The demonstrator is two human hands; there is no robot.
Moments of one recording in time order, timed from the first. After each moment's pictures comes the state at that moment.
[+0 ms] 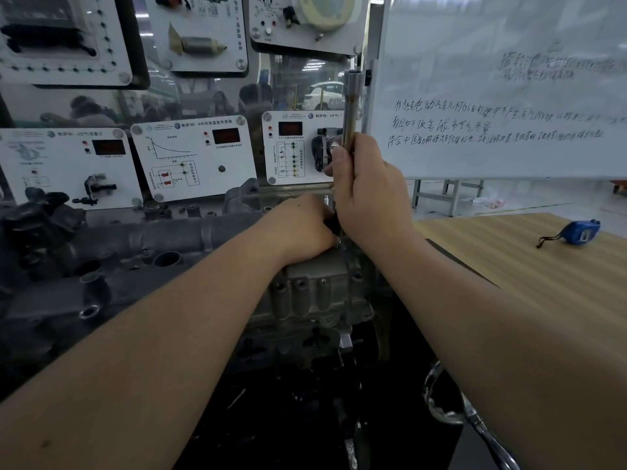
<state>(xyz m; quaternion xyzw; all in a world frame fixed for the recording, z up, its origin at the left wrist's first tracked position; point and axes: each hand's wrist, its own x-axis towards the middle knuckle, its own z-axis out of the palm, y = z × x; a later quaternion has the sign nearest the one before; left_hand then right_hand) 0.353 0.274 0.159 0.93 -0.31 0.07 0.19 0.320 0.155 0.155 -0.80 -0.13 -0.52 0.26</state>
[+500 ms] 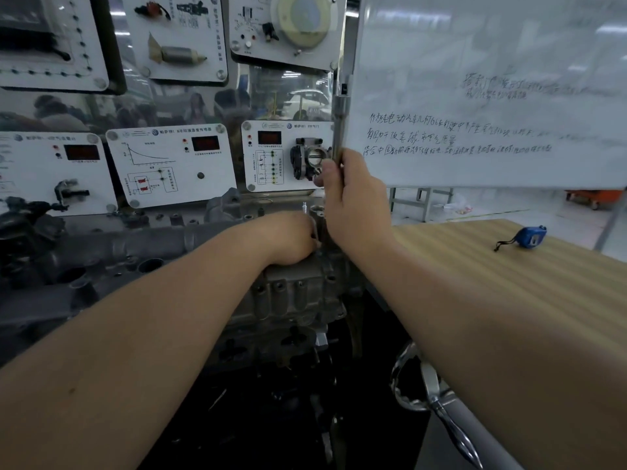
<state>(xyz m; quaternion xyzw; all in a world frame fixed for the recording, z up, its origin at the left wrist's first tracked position) 0.354 0.262 0.168 0.94 -0.33 0.01 0.08 0.300 0.148 0.163 -0.83 -0.06 -0.47 0.31</state>
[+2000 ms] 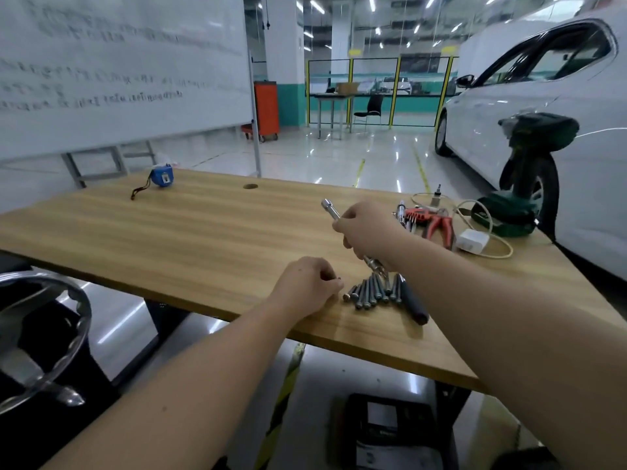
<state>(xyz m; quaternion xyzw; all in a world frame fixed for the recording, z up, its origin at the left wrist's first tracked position) -0.048 -0.104 0.000 0.70 -0.64 -0.18 0.26 -0.179 -0.155 0.080 -0.74 0.53 -0.27 0.31</state>
